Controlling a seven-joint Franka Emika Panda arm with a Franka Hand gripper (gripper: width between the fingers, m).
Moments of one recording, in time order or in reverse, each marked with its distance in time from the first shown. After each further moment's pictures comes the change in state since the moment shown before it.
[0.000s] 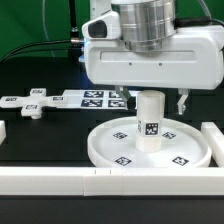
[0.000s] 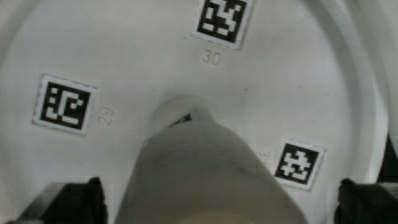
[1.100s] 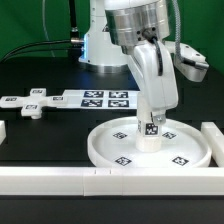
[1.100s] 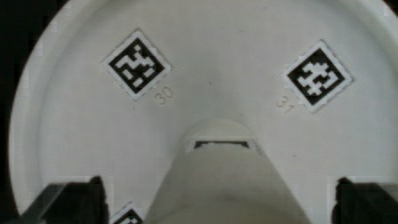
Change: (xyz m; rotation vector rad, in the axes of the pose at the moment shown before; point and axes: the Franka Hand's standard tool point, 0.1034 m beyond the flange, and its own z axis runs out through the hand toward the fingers) arm -0.004 0.002 0.006 0.054 -0.027 1.051
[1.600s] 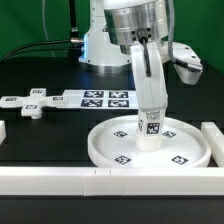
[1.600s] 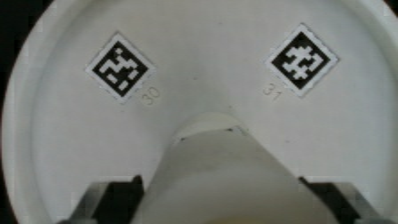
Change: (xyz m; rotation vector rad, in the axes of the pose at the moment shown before) arm 0.003 -0.001 -0.001 0.013 0.004 0.177
